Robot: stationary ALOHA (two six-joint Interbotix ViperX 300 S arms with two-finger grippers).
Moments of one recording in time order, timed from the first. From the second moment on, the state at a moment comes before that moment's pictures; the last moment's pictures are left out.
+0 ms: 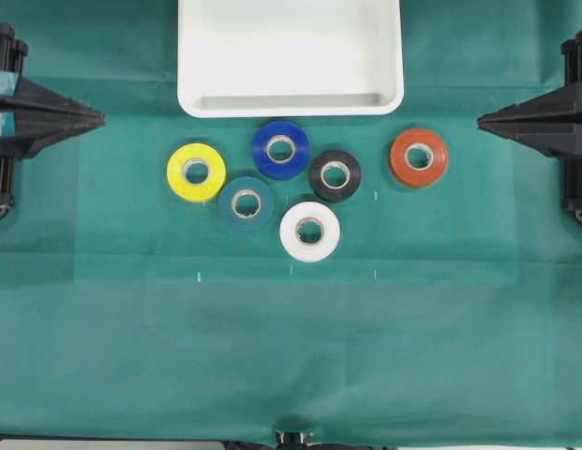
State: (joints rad) left arm 0.02 -0.95 1.16 -0.01 -0.25 -0.01; right arm 0.00 -0.95 1.16 0.00 -0.25 0.01
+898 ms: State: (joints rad) left arm 0.06 -0.95 1.16 -0.01 -0.22 -0.02; right arm 0.00 -0.95 1.16 0.00 -0.25 0.01
